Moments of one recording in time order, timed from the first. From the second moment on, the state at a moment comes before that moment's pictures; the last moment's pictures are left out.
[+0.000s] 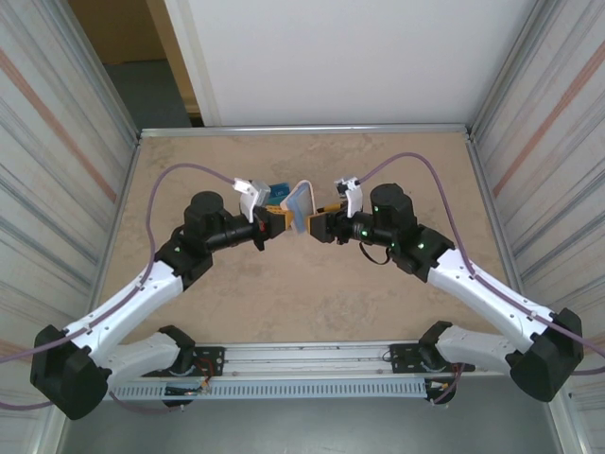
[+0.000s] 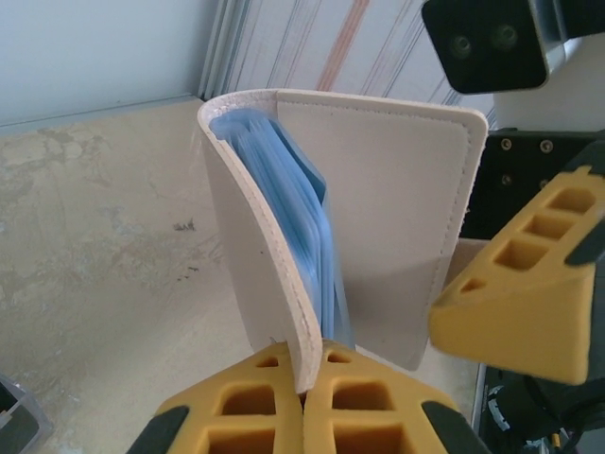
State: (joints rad) left arm -0.60 1.04 0.78 0.05 0.51 -0.26; right arm 0.72 1.10 0.92 -0.16 -0.33 0.42
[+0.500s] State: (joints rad) left arm -0.60 1.05 0.83 -0.05 0.56 -0.27; right arm 0.75 1.14 0.95 -0.25 -0.25 0.33
